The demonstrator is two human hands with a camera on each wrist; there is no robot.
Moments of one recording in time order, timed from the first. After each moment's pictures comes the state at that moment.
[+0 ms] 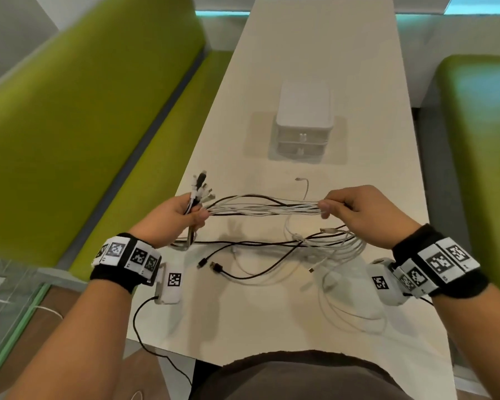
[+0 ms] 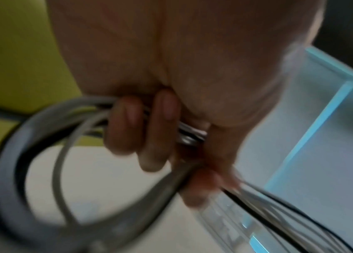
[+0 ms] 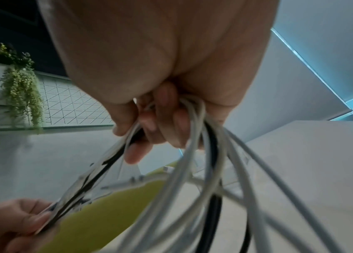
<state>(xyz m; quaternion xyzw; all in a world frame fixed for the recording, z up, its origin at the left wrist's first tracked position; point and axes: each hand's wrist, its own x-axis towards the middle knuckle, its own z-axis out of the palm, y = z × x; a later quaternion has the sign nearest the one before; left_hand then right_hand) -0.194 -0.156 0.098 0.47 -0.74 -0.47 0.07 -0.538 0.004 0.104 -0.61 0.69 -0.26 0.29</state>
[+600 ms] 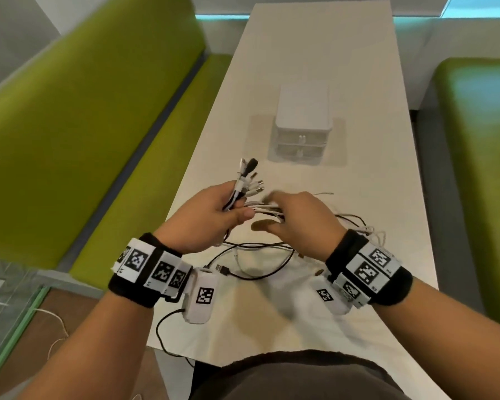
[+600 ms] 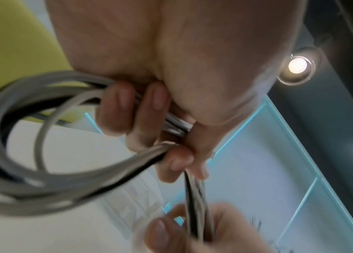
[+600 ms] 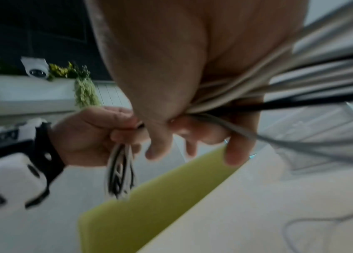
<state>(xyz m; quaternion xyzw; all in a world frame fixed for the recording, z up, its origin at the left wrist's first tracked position) -0.254 -0.111 0.150 0.35 -0.82 -0.45 0.10 -0.443 -0.028 0.110 -0.66 0.70 -0.17 0.21</state>
